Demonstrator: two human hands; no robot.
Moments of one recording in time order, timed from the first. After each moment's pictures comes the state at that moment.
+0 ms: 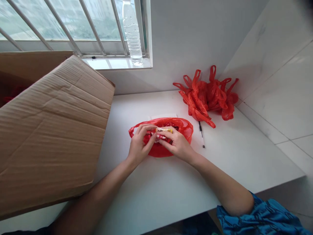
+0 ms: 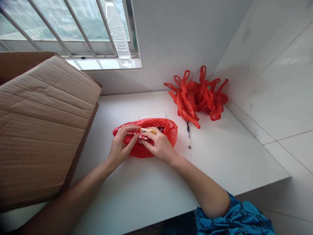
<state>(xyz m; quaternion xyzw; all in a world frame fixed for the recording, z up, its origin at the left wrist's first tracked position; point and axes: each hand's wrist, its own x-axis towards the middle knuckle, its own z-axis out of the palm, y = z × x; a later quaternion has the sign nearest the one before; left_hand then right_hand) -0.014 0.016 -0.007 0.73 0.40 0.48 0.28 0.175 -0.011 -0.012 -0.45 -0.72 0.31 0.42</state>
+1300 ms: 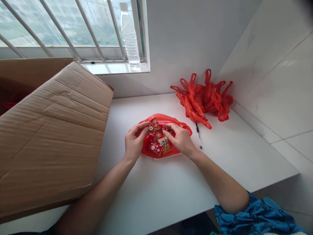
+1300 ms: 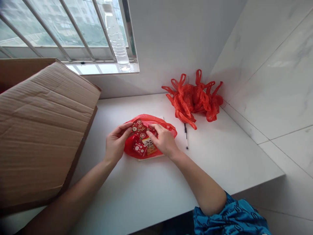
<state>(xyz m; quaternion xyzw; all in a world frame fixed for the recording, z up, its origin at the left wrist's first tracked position) -0.008 0.034 -0.015 0.53 0.43 0.57 0.46 0.190 0.005 -0.008 -0.54 -0.69 0.25 0.42</state>
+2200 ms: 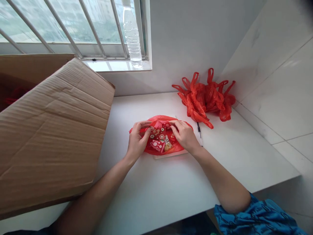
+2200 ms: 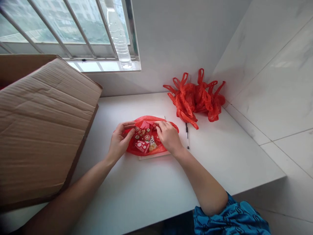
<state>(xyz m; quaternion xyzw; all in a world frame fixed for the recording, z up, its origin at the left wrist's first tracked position) -0.013 0.035 -0.016 0.66 0.44 0.50 0.34 0.203 0.012 -0.012 -0.56 -0.73 0.14 0.37</state>
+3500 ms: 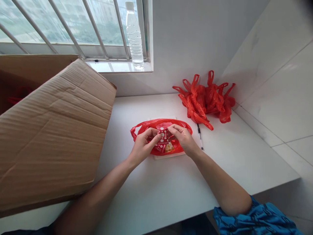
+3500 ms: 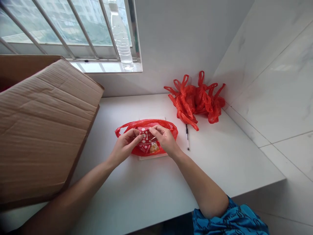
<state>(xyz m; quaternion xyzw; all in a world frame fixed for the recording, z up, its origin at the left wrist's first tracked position) -0.004 0.014 0.002 0.67 0.39 0.41 0.48 0.184 0.000 0.003 -0.41 -0.51 0.56 0.51</state>
